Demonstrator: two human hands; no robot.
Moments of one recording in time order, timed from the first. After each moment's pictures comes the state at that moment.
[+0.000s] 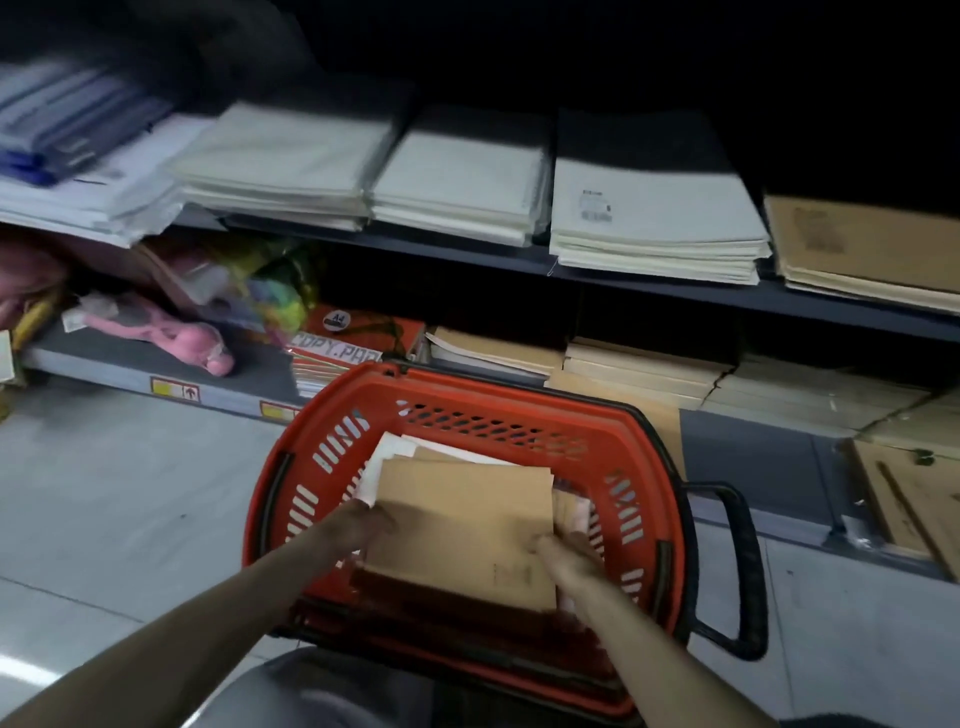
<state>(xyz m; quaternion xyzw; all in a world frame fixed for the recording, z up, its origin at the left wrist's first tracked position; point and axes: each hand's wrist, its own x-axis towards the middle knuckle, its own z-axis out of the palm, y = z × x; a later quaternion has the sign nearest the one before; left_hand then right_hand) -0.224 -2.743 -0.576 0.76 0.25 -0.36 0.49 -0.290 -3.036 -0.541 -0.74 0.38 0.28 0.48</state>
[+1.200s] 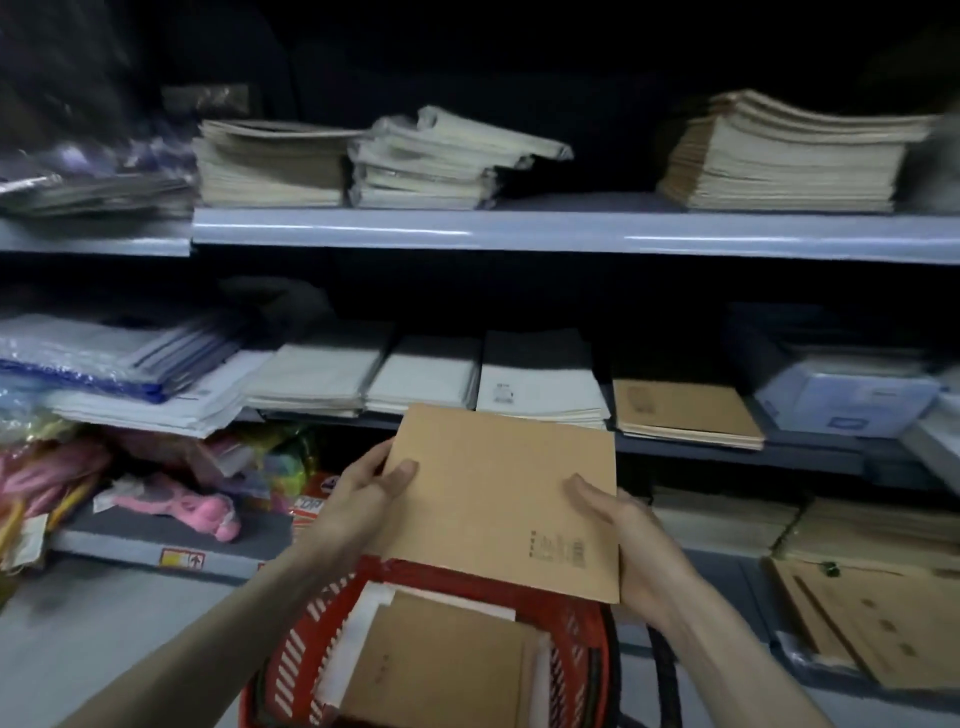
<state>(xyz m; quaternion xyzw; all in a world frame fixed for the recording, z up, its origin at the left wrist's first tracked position) -0.246 -2.846 -0.274 0.74 0.01 -0.07 0.67 -0.321 -3.126 -0.272 -0.57 0.17 0.09 0.80</state>
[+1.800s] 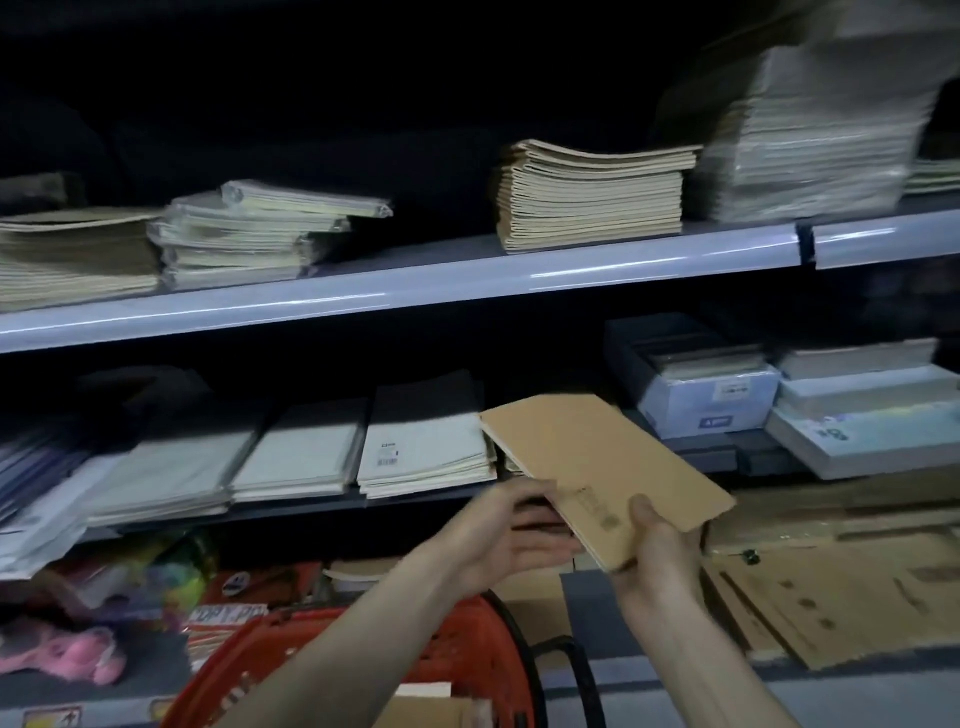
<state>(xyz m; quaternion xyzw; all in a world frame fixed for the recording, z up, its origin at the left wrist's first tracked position) -0.246 -3.095 -0.235 0.61 -0.05 -0.39 0.69 -0.317 -3.237 -0.284 -0.32 0.33 -0.27 0.85</state>
